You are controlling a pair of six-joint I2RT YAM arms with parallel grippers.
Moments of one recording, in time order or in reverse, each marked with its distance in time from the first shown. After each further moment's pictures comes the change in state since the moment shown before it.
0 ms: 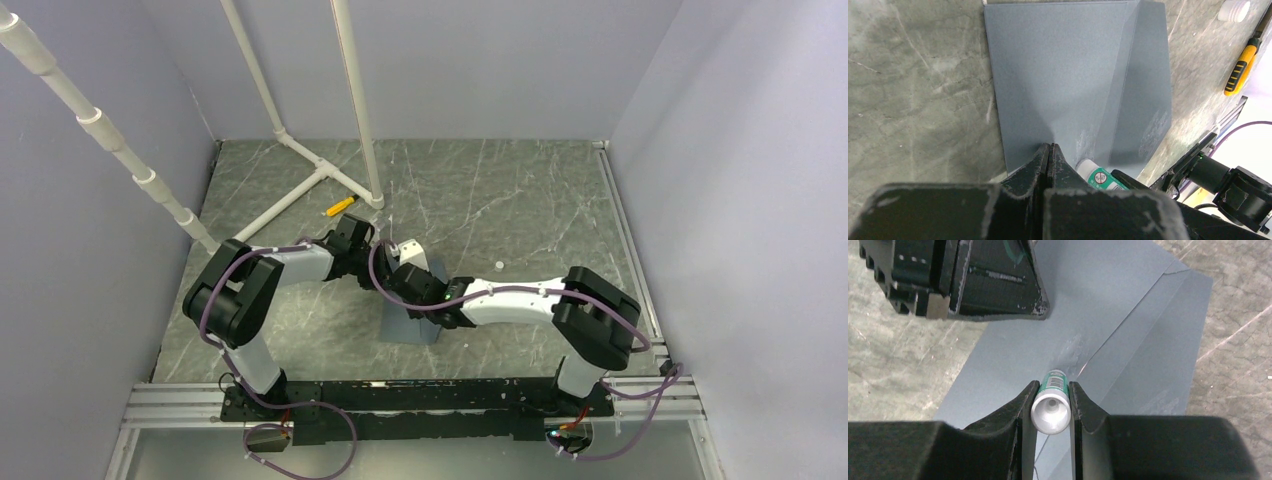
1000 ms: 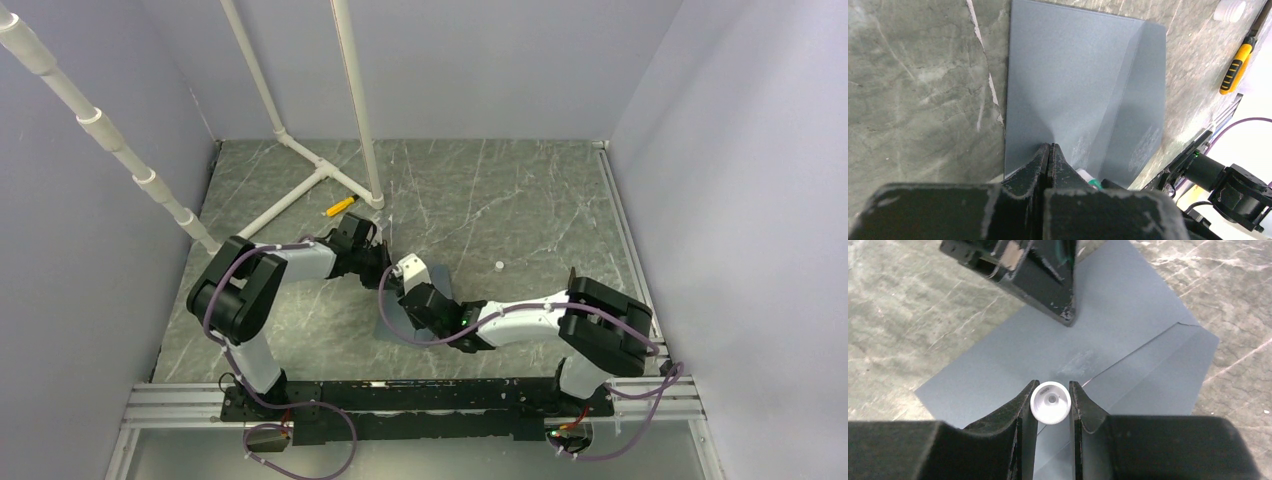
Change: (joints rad) left arm -0.005 0.025 0.022 -0.004 0.013 -0.005; right arm 0.057 -0.060 -0.230 0.397 0.060 -0.177
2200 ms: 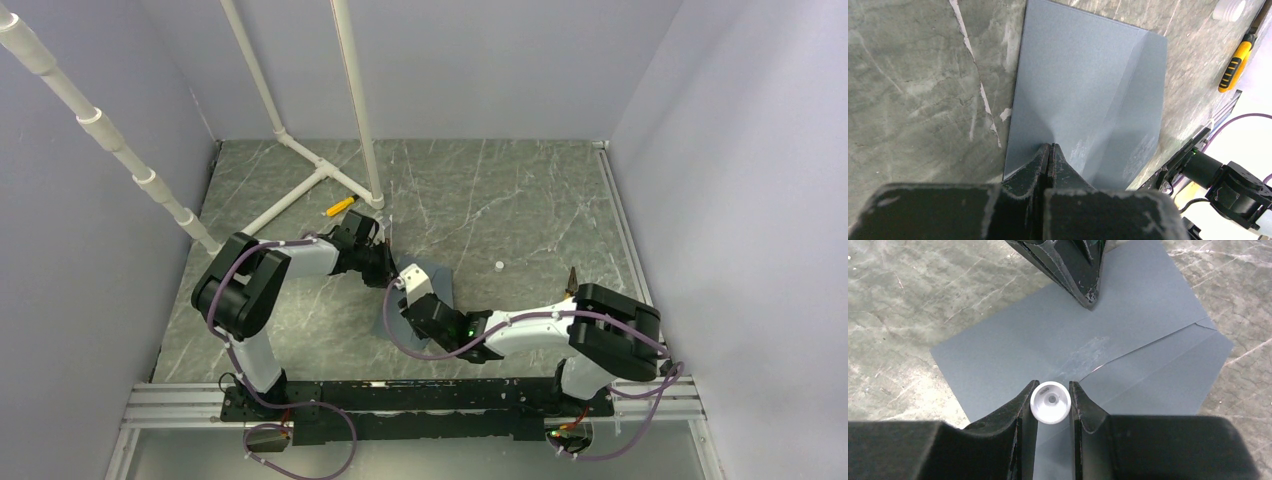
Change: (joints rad) left arm -0.001 0.034 0.042 -0.027 0.021 0.009; right arm 0.059 -0.053 -0.074 0.048 0.016 -0.031
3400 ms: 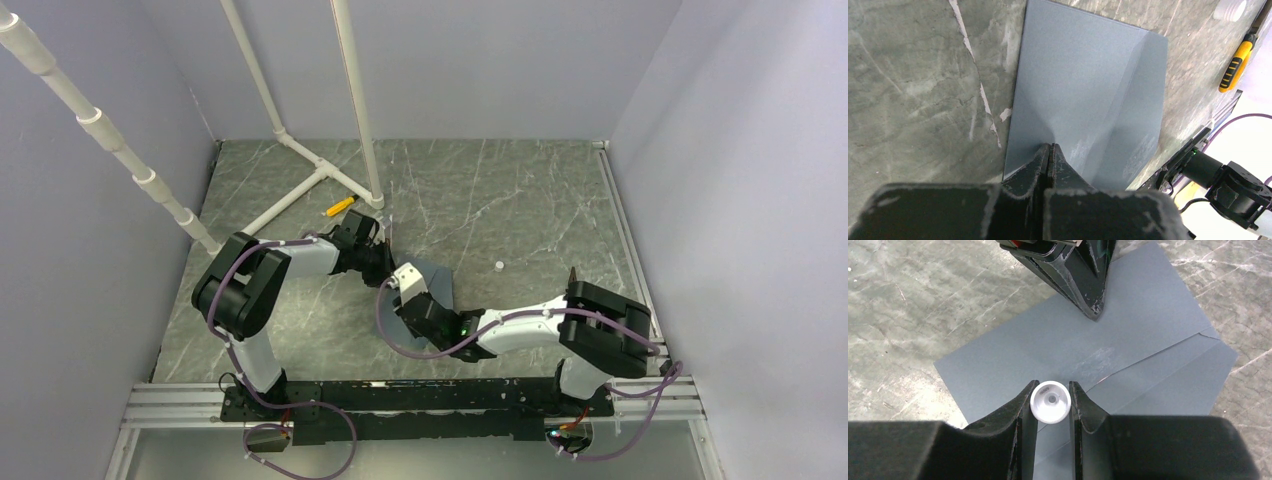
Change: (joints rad) left arm 0.000 0.001 0.005 -0.006 0.000 0.001; right arm 0.009 0.048 0.044 0.000 0.013 -0.003
